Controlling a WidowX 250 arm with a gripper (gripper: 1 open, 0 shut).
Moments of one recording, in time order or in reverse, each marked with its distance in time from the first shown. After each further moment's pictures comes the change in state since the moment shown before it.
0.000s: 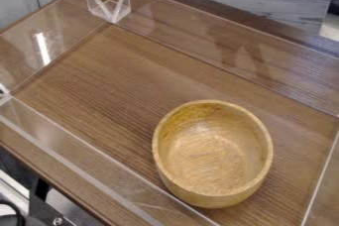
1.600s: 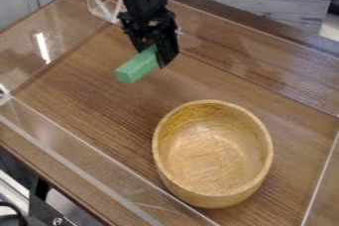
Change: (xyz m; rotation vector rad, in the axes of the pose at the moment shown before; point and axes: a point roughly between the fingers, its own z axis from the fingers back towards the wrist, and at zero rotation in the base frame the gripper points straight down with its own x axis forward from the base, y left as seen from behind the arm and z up) arm 0.010 0.013 -0.121 -0.019 -0.033 -0.250
